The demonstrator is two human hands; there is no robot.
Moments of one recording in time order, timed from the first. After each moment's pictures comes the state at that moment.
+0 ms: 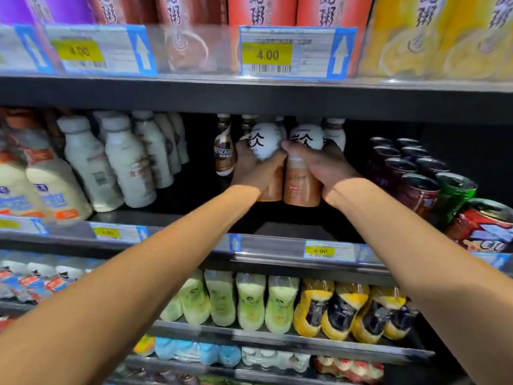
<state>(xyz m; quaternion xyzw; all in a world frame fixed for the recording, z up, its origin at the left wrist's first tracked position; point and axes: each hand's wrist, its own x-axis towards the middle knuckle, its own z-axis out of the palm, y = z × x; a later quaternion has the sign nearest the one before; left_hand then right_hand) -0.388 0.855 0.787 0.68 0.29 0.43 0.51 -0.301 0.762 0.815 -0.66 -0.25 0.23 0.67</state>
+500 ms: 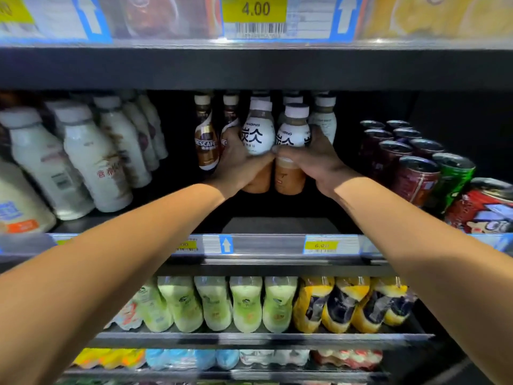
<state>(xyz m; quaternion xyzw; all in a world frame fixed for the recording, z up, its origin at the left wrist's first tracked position) -0.370 0.905 0.758 0.79 0.21 0.38 0.43 -0.269 0.780 0.783 -0.70 -0.34 0.14 0.61</state>
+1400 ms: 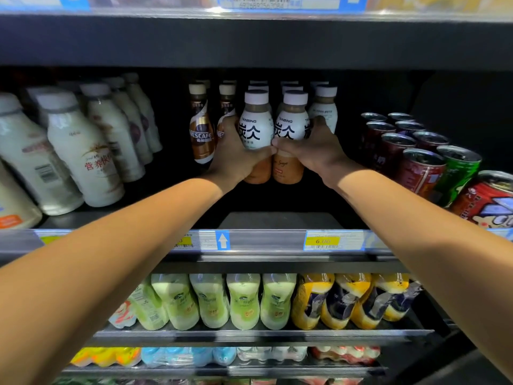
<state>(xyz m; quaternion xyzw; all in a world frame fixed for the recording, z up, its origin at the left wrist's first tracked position) -0.363 0.912 0.749 0.77 0.22 0.41 0.43 -0.253 0.791 0.778 -0.78 -0.31 0.05 0.54</state>
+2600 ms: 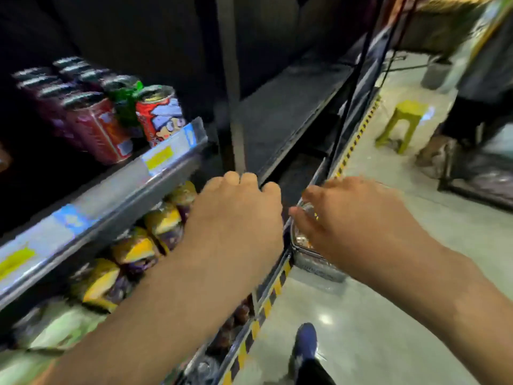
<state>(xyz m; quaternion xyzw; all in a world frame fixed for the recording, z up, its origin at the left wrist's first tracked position) -0.397 0.550 0.755 0.95 -0.27 0.13 -0.06 -0.428 0.401 0.752 -0.99 -0.07 -0.10 -0.02</state>
